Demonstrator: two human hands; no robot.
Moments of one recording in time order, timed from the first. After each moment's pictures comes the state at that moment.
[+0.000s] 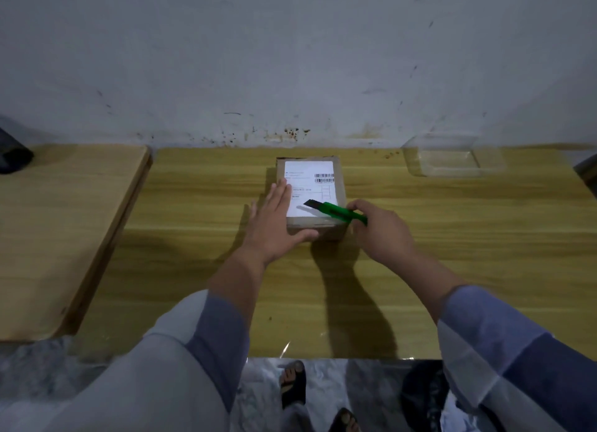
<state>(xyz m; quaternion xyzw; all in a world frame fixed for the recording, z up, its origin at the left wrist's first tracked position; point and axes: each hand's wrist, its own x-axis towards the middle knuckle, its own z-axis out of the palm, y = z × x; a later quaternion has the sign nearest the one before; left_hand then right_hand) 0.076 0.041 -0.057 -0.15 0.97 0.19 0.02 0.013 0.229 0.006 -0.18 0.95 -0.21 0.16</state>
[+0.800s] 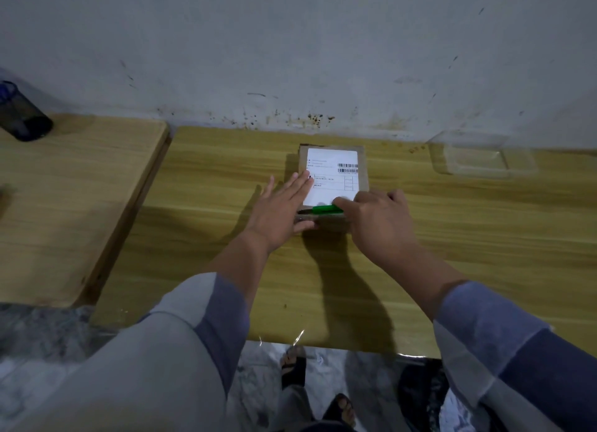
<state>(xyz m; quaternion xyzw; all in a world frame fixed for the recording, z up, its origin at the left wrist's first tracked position) 0.088 0.014 -0.051 -0.04 1.00 0.04 0.04 0.031 0.200 0.006 -0.41 0.91 -0.03 -0.05</state>
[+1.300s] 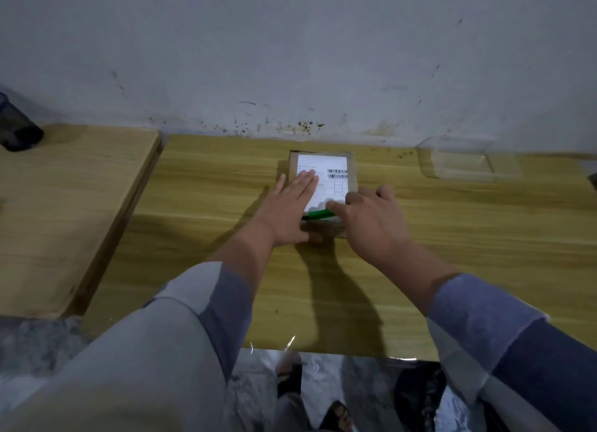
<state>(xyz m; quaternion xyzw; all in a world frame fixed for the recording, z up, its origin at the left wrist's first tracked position) 0.063 0.026 -0.042 0.01 1.00 0.03 0.07 0.026 0.201 0.028 -0.43 0.90 0.06 -0.01</state>
